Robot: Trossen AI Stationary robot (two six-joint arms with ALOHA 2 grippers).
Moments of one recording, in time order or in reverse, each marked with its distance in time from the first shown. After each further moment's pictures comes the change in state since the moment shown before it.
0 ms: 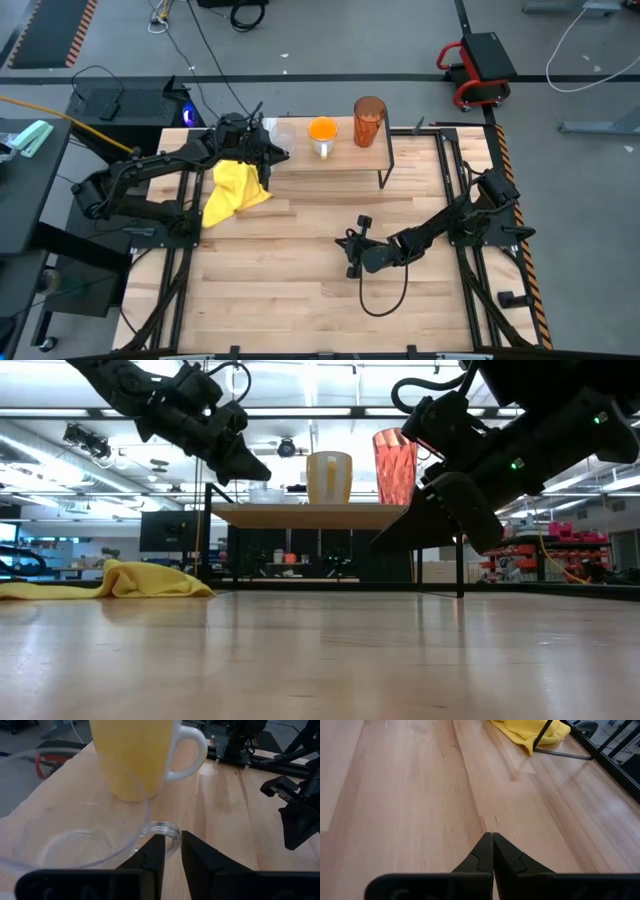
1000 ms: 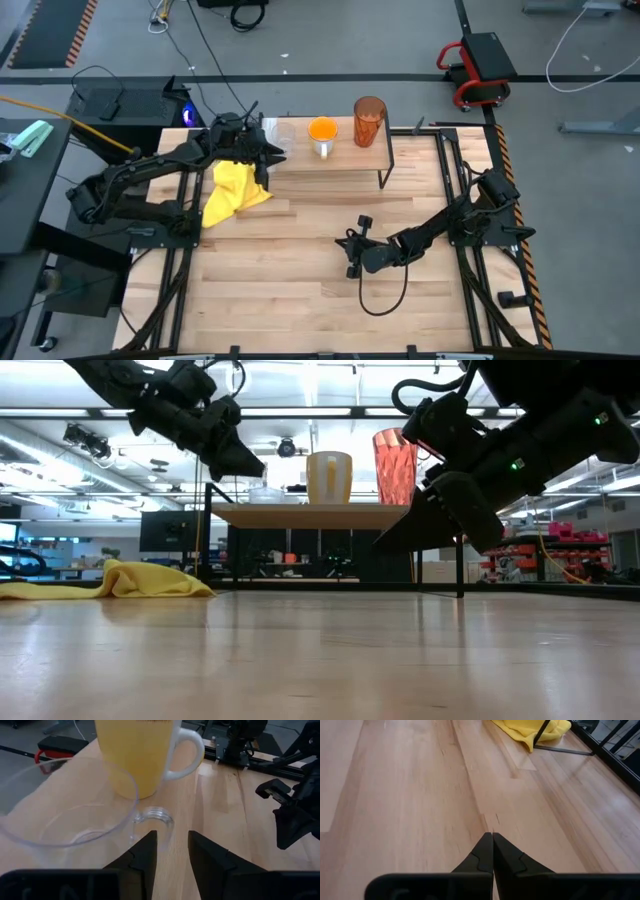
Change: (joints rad) left arm 0.007 -0.051 0.000 -0.055 -0.003 -0.025; right arm 0.000 0.000 0.000 -0.010 -0.003 0.029
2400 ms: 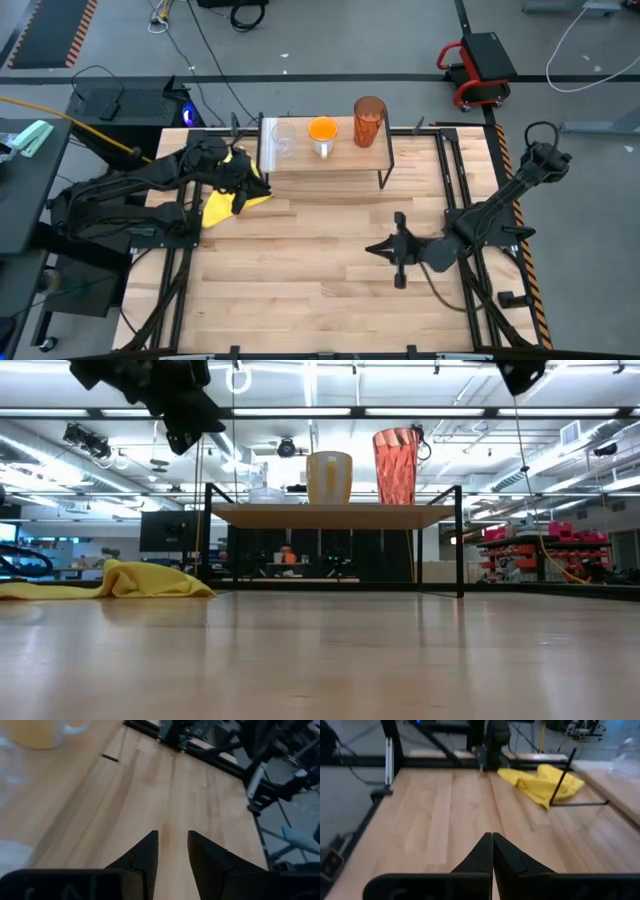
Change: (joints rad) left arm -0.270 -0.304 0.001 -0.350 -0.028 -0.295; right arm 0.243 -0.601 0.000 -0.403 0.003 0.094
